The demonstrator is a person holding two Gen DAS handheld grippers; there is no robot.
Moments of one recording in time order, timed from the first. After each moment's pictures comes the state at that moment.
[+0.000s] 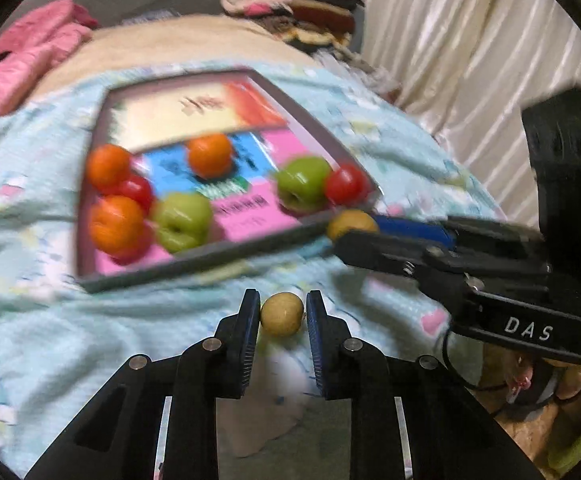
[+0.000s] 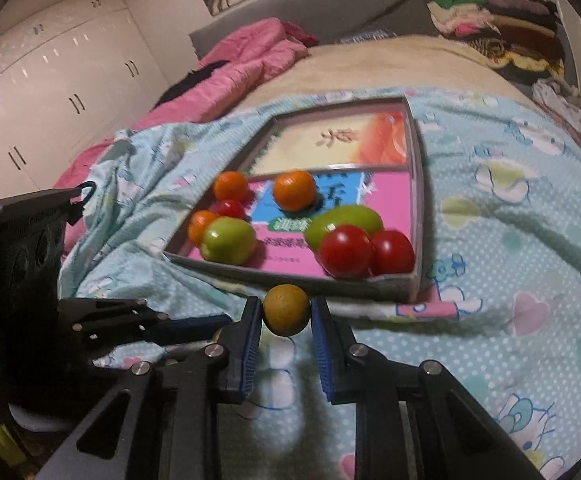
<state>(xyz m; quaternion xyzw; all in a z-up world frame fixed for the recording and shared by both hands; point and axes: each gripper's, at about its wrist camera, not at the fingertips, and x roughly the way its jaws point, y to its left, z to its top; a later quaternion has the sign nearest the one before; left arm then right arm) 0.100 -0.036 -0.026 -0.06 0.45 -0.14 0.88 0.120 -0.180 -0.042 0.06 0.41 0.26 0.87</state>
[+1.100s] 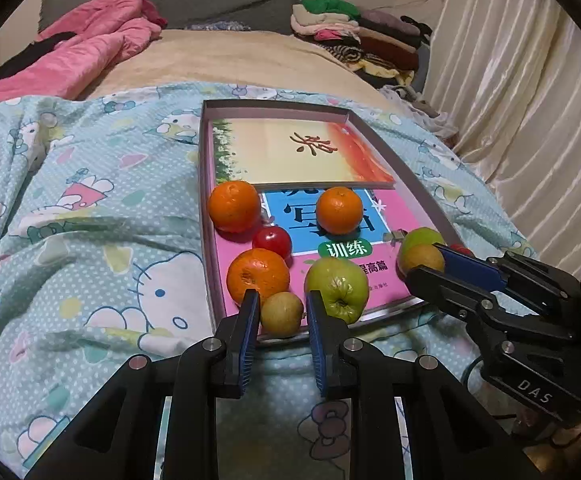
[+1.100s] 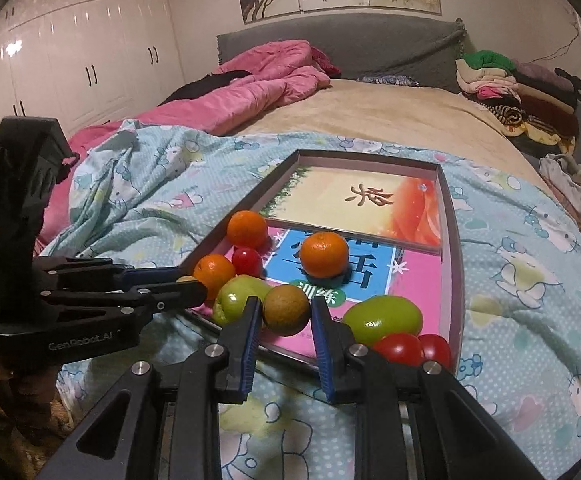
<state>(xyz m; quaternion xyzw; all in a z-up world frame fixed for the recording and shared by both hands) 0.130 0.032 -0.026 -0.10 0.43 -0.04 0.89 0.142 -0.124 -0.028 -0.04 0.35 0.25 0.90</state>
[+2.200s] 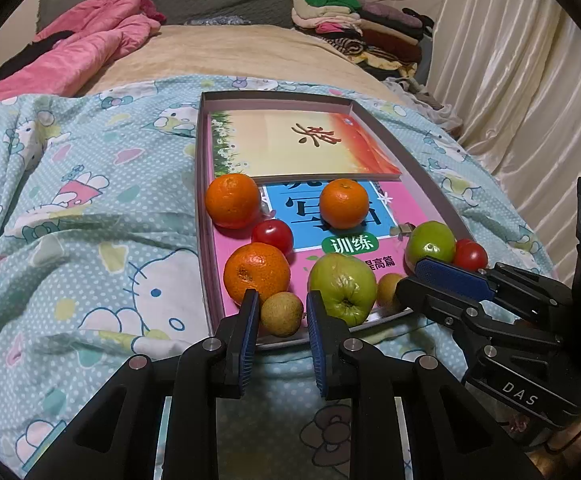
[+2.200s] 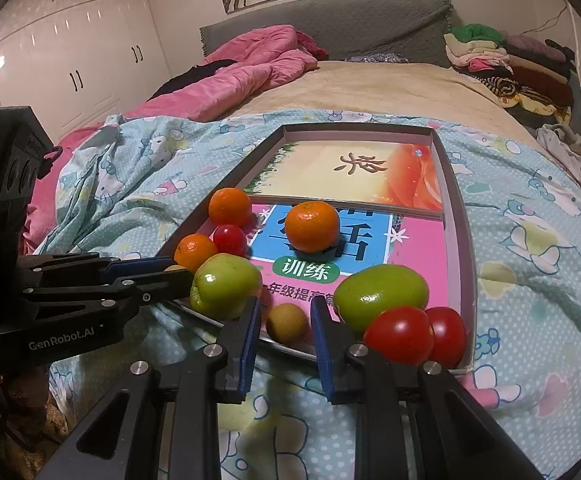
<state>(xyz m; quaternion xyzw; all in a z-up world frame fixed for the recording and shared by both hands) 0.138 0.030 -0.033 -0.09 0.44 -0.04 0.89 0.154 -0.131 -0.052 -0.01 0.38 0.24 0.89</state>
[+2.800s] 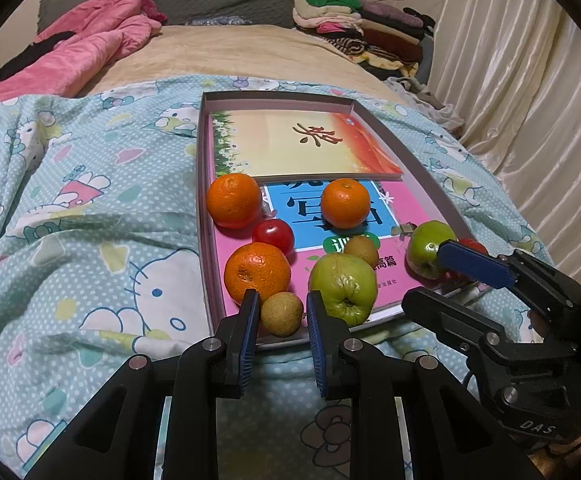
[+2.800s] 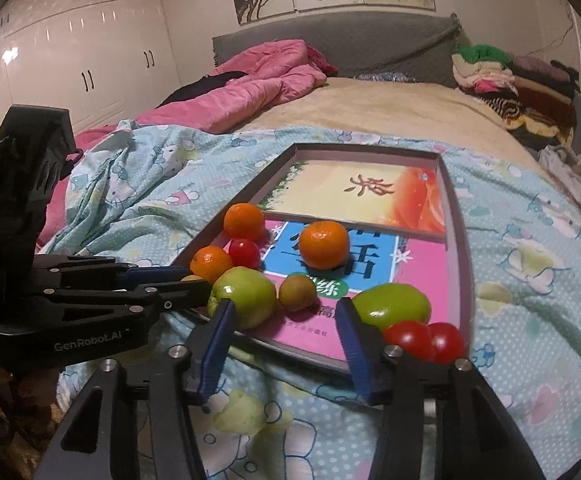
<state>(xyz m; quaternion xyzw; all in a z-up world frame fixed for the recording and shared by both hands) 0.139 0.031 -0.033 -0.09 0.44 -0.03 0.89 0.142 -0.124 -0.040 -0.03 0.34 0.25 0.91</state>
